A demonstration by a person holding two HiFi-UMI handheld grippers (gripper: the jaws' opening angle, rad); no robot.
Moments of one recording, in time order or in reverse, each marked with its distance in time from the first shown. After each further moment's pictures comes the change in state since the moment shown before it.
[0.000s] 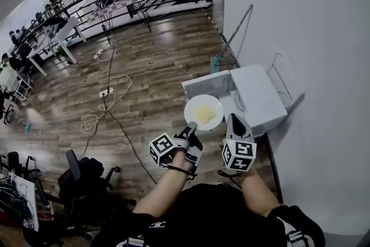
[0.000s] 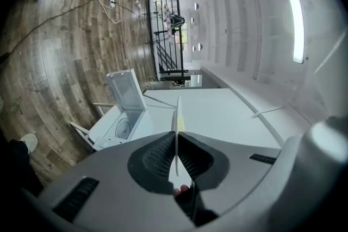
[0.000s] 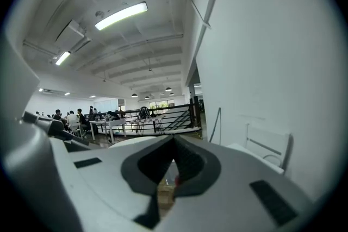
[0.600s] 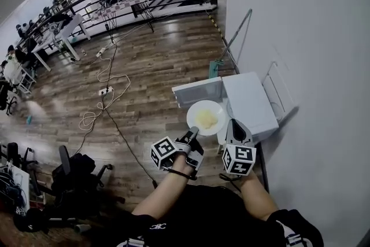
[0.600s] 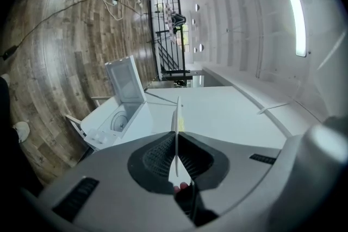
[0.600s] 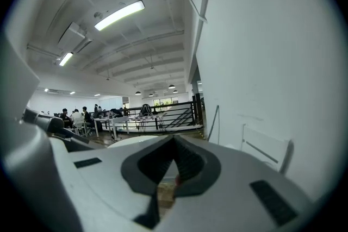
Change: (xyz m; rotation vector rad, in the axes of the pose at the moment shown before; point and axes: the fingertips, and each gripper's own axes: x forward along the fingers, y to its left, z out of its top) left arm 0.076 0.001 -0.072 0.002 -0.025 0.018; right arm 0.018 -0.102 0.000 -0.011 0.028 0.056
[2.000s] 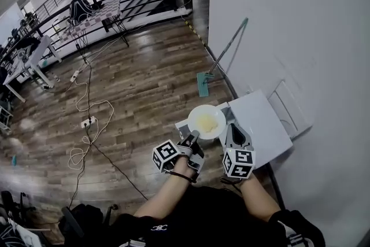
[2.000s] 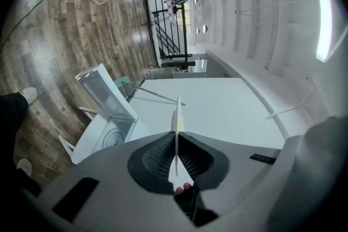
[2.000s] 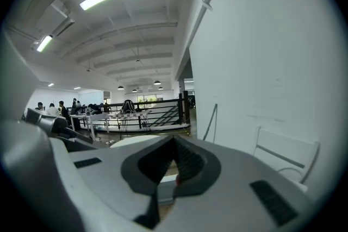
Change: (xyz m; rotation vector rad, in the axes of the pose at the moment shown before) left arm 0.158 0.007 0.202 0.008 0.214 0.009; right arm 0.226 0.050 0.013 -0.003 0.029 -0.197
